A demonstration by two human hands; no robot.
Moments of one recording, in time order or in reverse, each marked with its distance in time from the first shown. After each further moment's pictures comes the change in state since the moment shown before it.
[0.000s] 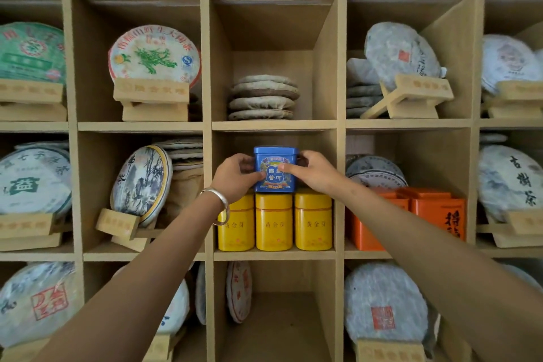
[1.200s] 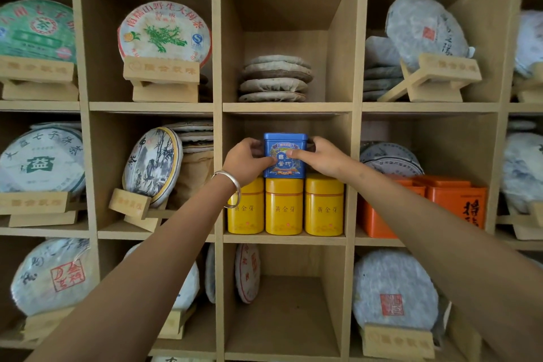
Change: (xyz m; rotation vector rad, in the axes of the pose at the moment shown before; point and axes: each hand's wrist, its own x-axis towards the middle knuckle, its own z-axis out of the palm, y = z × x) left_hand 0.008 -0.004 -0.001 0.071 0.032 -0.055; right_hand 0.015 -0.004 0.007 -0.104 -0.022 0.082
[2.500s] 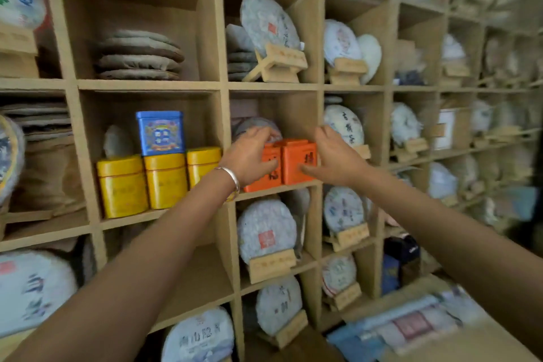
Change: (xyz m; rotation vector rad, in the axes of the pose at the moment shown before) left_hand -0.089 0.104 0.101 0.275 -0.270 0.680; right_hand -0.219 0.018 -0.114 -0.847 0.289 -0.017
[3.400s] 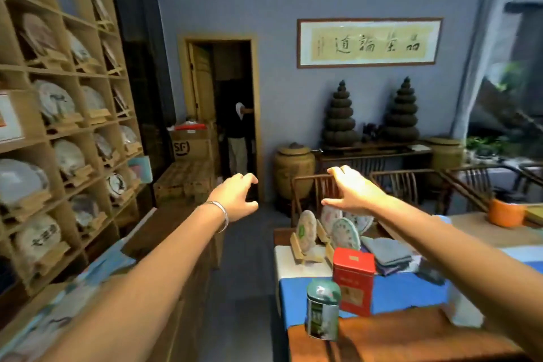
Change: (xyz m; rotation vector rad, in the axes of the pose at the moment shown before) left_hand -0.042 0.745 0.226 -0.642 -0.469 0.783; right_hand -0.667 0.194 -0.455 -0.771 -0.159 1.269
